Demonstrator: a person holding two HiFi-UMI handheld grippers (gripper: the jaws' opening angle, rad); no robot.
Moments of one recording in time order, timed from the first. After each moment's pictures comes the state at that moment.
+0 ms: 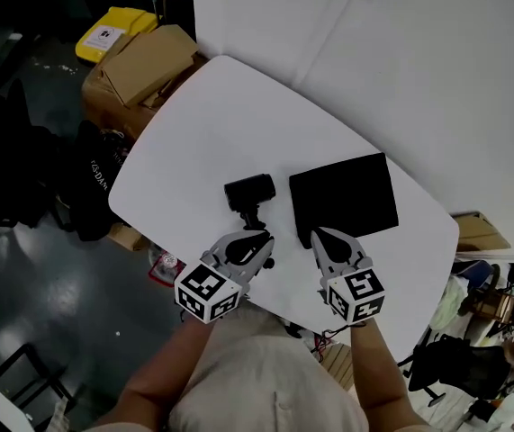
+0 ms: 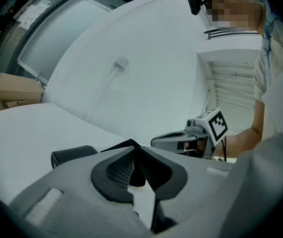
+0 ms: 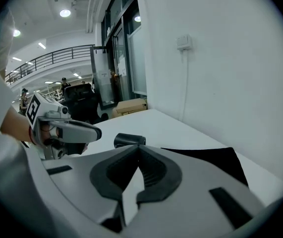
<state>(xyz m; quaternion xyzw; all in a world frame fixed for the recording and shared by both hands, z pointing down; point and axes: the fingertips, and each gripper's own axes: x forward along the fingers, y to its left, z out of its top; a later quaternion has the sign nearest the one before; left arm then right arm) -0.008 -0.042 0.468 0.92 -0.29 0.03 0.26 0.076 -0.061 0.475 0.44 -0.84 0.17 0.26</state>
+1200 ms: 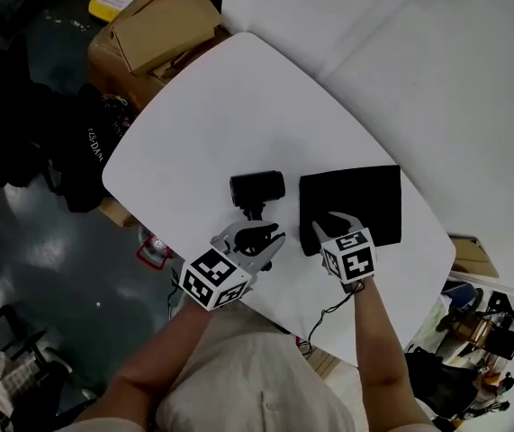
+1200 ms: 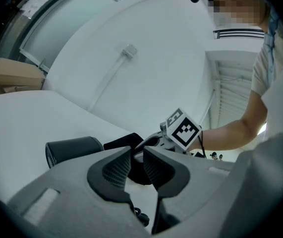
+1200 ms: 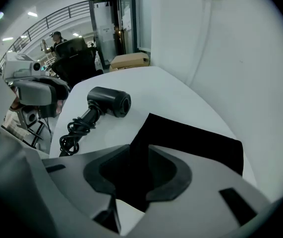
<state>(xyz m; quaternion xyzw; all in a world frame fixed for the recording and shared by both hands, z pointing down) 0.004 -0.068 0.506 0.91 -0.28 0.05 0.30 0.108 -0.111 0.595 0.35 -0.77 0.21 0.48</state>
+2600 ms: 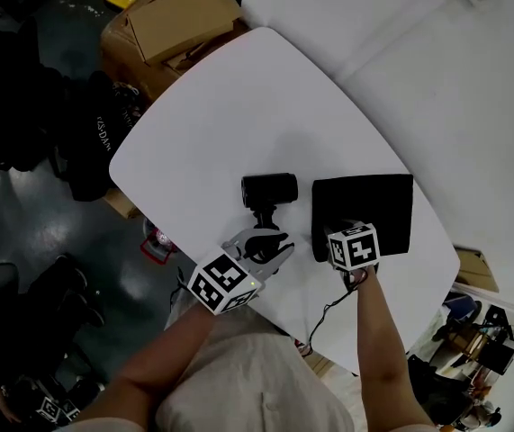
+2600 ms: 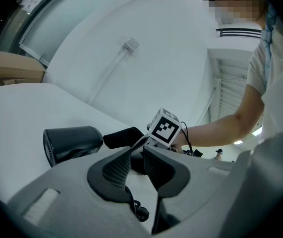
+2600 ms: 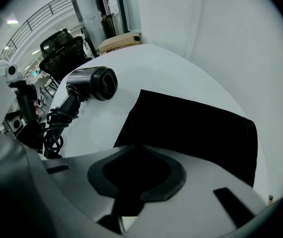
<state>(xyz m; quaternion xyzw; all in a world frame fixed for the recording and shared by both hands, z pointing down) 0.009 -0.059 0.526 0.91 -0.27 0.06 0.31 0.125 -0.114 0.651 0.34 -0.72 0.29 0.52</state>
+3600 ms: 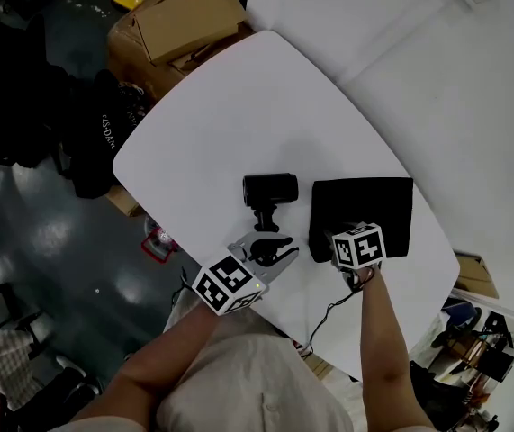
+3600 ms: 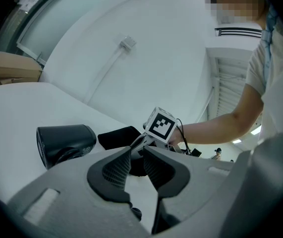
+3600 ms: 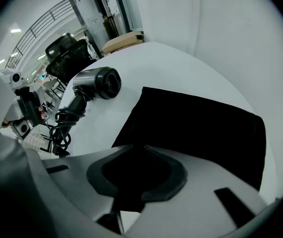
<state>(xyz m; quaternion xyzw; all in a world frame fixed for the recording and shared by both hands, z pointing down) 0.022 -0.050 0.522 0.91 -0.26 0.07 0.31 0.126 -0.106 0.650 0.30 -0.74 0.32 0.51</state>
